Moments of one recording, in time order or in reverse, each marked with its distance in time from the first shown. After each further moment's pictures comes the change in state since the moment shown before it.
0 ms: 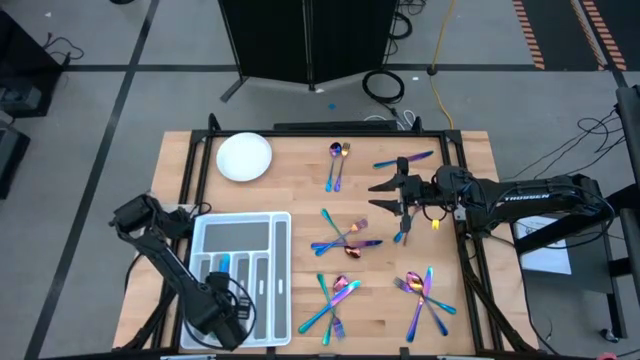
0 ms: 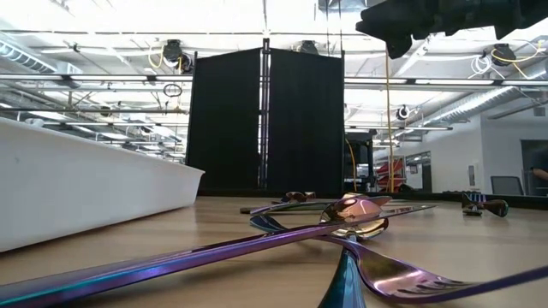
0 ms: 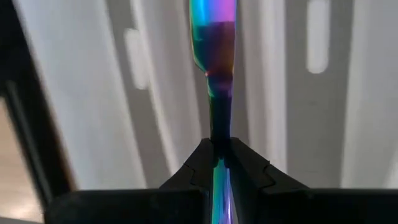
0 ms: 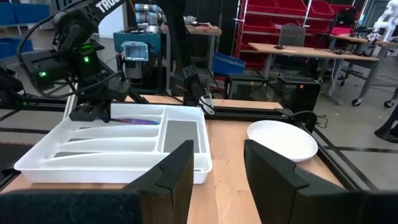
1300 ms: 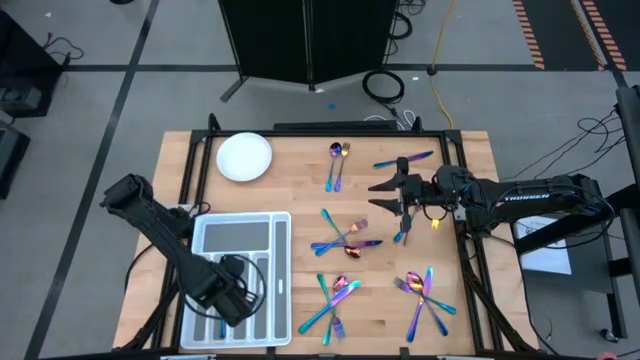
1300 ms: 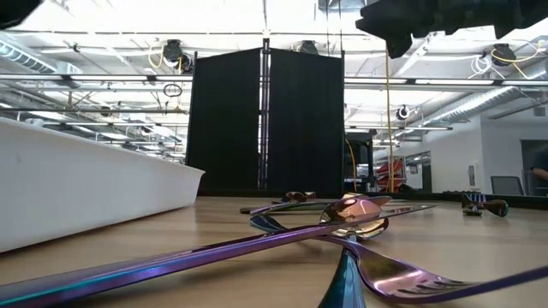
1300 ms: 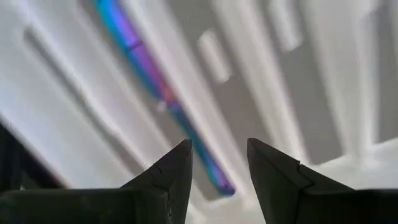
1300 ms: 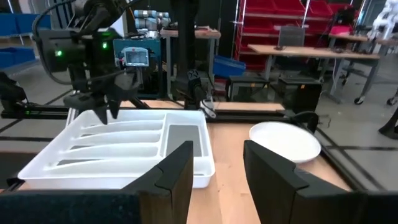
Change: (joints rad) left arm 0.126 -0.204 -0.037 0.033 -0.079 0.468; right arm 0.000 0.000 0.000 0.009 0.000 0.039
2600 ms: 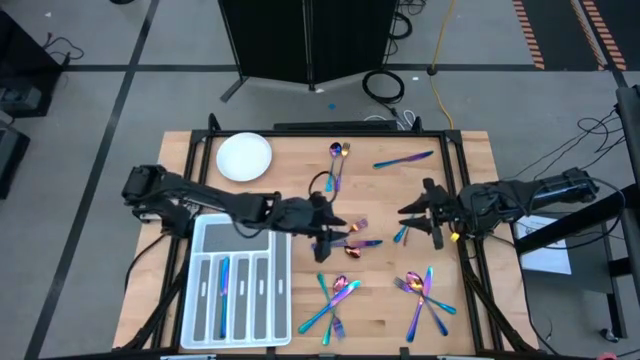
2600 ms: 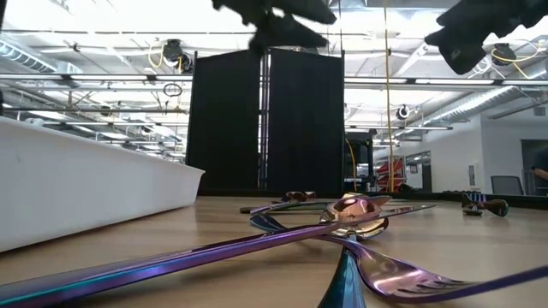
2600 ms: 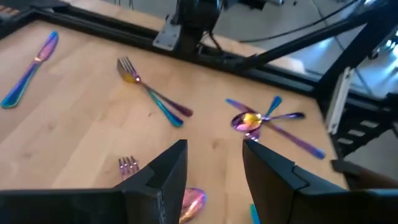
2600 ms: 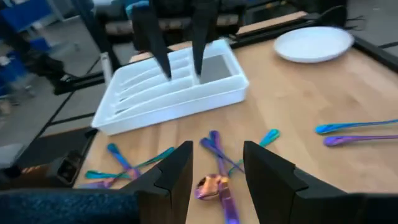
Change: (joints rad) left arm 0.630 0.069 0.023 1.114 -0.191 1.597; right arm 0.288 -0.336 0.000 -0.599 0.221 0.382
